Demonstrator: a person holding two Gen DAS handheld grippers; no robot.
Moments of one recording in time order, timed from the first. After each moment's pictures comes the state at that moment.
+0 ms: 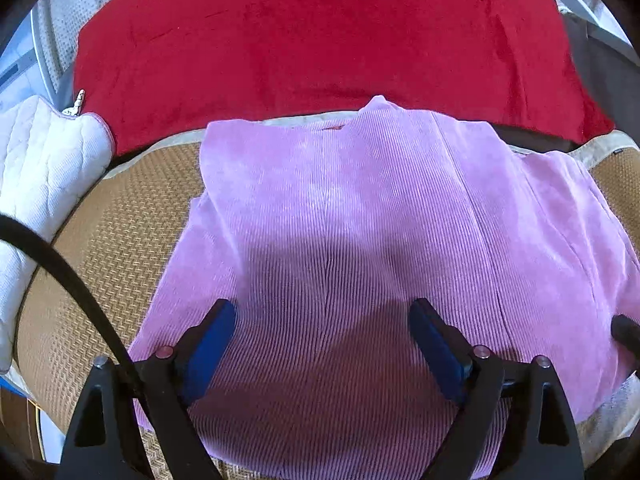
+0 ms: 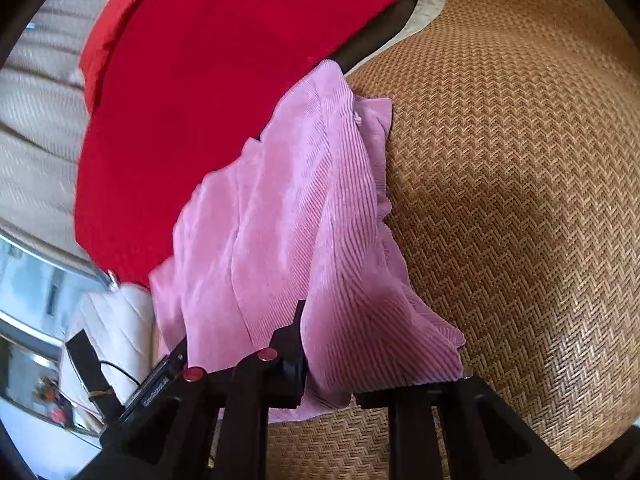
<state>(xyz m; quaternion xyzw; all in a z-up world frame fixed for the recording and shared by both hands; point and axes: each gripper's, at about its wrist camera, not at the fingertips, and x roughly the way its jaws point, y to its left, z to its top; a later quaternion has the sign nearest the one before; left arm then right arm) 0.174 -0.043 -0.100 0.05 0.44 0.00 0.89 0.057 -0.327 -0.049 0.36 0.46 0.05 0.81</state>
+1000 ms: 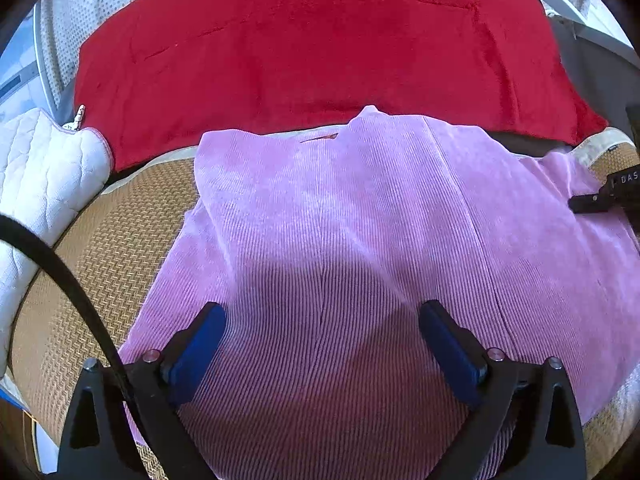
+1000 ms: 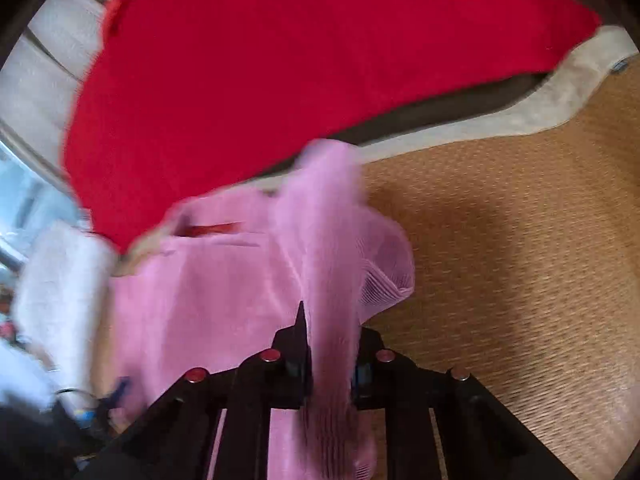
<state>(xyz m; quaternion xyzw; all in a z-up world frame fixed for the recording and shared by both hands) 0.161 -0.048 -0.108 0.06 0.40 -0.01 0.91 0.231 -0.324 -0.065 0.23 0.54 0.10 0.80</state>
